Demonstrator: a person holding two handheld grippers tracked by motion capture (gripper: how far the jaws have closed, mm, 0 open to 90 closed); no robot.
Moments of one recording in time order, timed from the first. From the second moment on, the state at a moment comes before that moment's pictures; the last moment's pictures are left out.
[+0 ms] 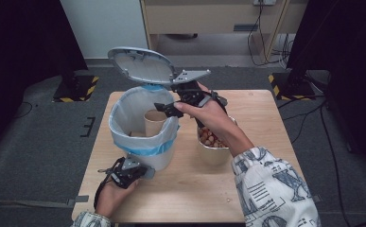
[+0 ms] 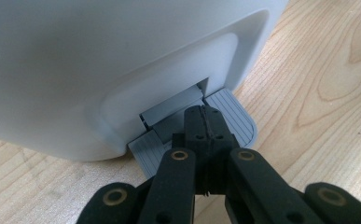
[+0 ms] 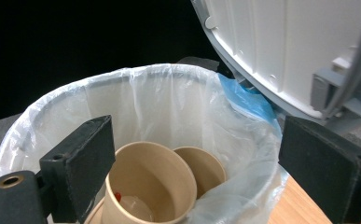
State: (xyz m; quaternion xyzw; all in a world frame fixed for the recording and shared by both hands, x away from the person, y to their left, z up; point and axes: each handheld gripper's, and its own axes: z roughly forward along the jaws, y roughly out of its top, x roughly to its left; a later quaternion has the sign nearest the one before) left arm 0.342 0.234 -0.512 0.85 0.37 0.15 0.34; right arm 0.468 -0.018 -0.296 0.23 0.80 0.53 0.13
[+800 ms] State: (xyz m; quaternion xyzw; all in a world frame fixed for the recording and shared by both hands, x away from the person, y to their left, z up) left arm 0.342 0.234 -0.512 0.85 0.37 0.15 0.34; right arm 0.469 -0.045 -0.290 0.25 0.79 0.54 0.14
